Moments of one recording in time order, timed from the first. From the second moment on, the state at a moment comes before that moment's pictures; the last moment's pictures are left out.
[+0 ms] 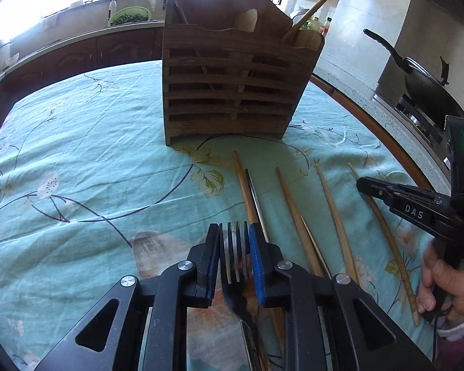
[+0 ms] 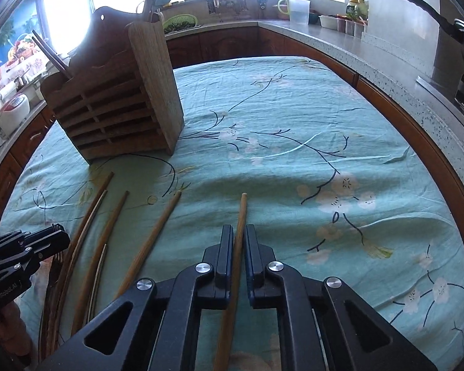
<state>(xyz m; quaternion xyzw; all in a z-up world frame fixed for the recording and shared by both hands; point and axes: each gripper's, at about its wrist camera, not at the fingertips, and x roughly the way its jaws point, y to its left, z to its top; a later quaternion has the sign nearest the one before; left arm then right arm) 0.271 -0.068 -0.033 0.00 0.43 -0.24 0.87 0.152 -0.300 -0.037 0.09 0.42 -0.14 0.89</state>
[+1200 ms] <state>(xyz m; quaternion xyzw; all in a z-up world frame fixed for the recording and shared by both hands) 0.145 0.032 0.105 -0.07 0.28 -0.22 0.93 0.072 -0.265 0.108 0.14 0.23 -0.06 0.96</state>
